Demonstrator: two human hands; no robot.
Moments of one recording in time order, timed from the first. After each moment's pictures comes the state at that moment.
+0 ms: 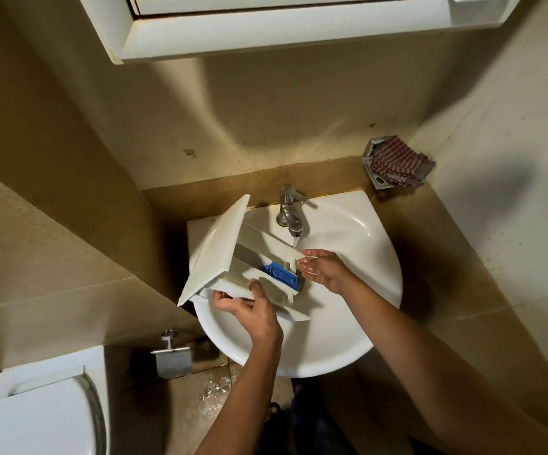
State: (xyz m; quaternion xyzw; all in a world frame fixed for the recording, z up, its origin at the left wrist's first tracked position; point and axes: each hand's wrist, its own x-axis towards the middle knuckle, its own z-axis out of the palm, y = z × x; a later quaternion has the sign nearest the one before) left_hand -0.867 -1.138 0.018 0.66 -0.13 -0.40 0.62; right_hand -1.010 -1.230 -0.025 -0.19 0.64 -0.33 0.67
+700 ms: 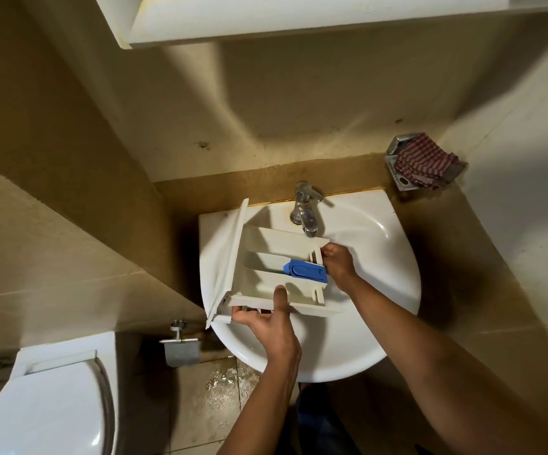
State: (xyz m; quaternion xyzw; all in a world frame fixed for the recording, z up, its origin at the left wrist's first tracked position) left_hand -0.883 -1.125 0.020 0.60 -0.01 -0.46 0.65; right_hand -1.007 -1.245 -0.051 -0.40 0.70 -0.31 0.51
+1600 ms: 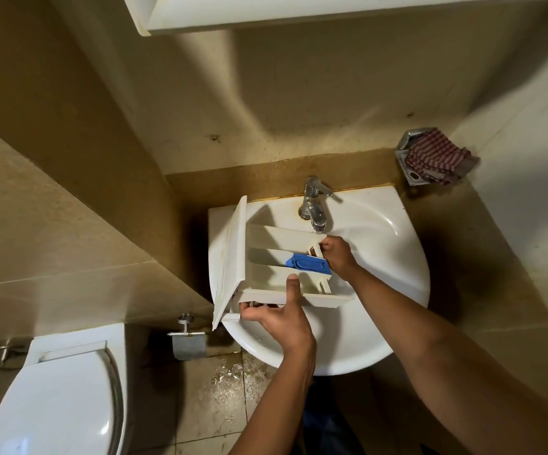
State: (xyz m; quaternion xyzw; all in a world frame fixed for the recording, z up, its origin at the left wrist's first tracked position) left_hand -0.894 -1.124 0.026 0.64 -0.02 -0.38 0.67; right_hand -0.998 -1.251 -0.046 -0.52 0.64 -0.26 0.50
